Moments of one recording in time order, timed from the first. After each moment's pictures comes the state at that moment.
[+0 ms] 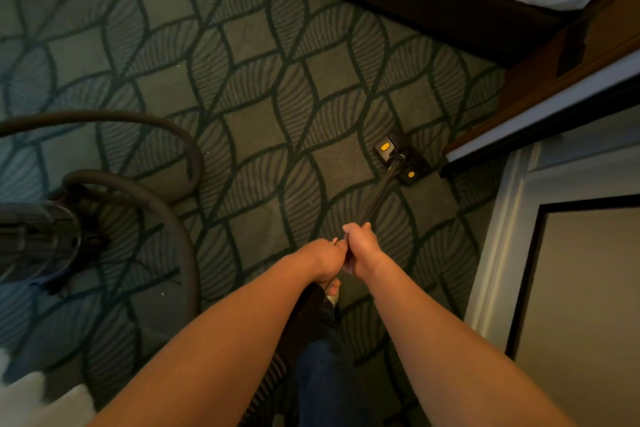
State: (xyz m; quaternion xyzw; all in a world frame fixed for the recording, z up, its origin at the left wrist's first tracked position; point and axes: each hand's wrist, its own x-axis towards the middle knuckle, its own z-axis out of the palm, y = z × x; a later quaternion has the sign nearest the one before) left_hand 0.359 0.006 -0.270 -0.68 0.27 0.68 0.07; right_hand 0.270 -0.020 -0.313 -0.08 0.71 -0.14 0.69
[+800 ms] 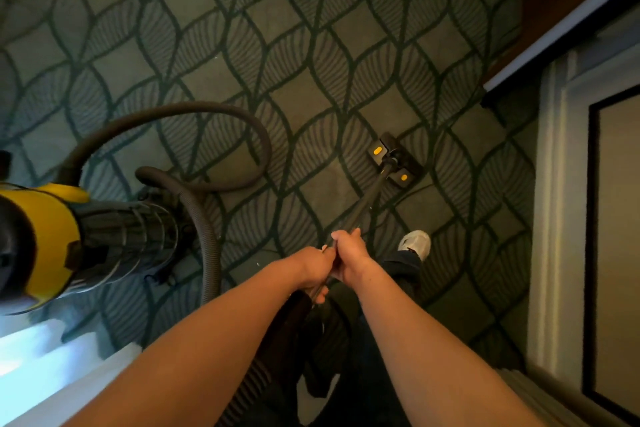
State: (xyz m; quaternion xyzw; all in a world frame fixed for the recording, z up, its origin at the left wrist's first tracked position) left_hand 0.611 0.220 -0.235 -0.64 0.31 0.68 0.15; right_hand 0.522 0.212 -0.288 0.03 0.69 -0.19 0.70
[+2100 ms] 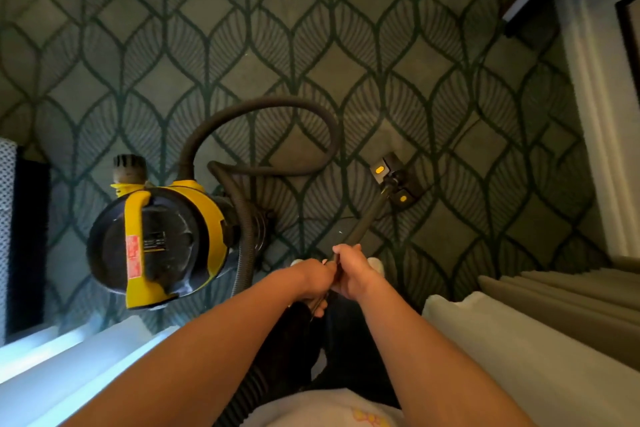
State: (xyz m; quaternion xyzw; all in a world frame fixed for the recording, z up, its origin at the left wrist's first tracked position) left_hand 0.923 0.351 -0.216 -0.59 0.36 0.66 0.29; right_hand 0.832 0.367 -0.247 0.10 0.69 -0.20 0.69
